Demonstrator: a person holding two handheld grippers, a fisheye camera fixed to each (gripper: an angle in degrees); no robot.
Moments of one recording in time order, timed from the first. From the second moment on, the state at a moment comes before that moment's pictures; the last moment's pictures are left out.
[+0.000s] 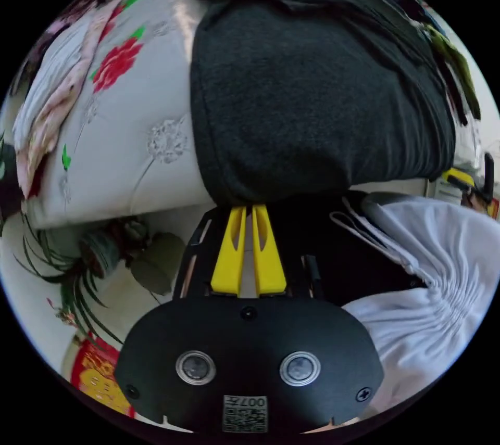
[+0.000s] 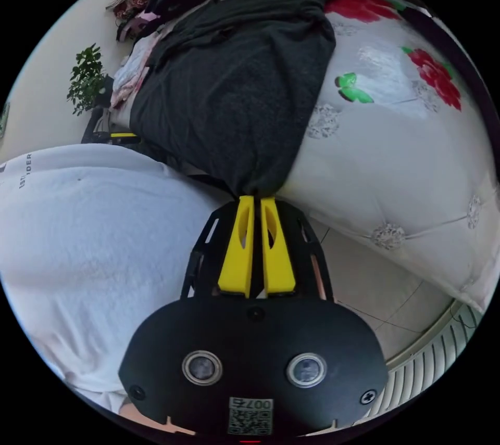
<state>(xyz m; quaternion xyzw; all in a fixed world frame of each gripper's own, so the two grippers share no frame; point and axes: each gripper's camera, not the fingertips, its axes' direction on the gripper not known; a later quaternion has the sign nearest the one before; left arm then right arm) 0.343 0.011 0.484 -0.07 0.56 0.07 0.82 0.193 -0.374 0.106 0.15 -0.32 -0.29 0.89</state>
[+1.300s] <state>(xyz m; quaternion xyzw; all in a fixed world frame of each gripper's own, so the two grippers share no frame) 0.166 -0.149 0.662 0.10 0.77 -0.26 0.57 0.348 -0.556 -0.061 0.32 -0.52 -0.03 0.79</state>
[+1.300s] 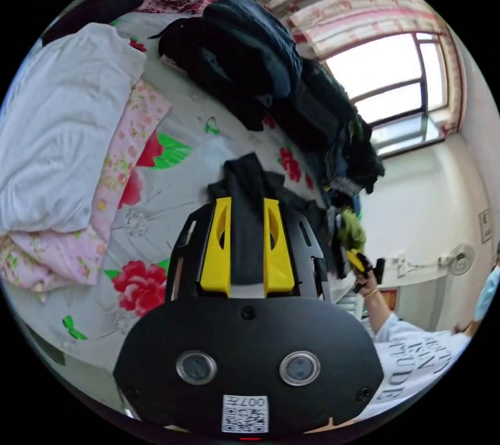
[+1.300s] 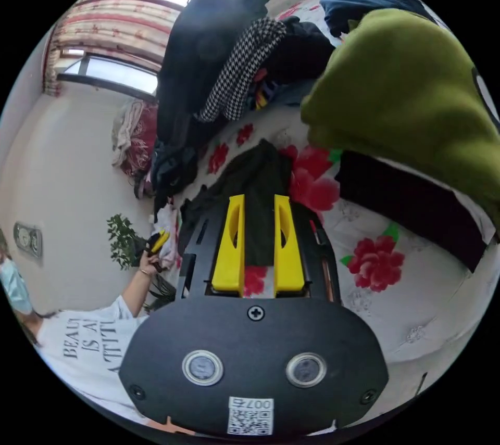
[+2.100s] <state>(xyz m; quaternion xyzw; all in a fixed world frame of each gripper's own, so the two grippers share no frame) 0.232 -0.049 0.543 0.02 0.69 -0.08 0.72 0.221 -0.462 -0.037 0.30 -0.26 -0.12 0.91</state>
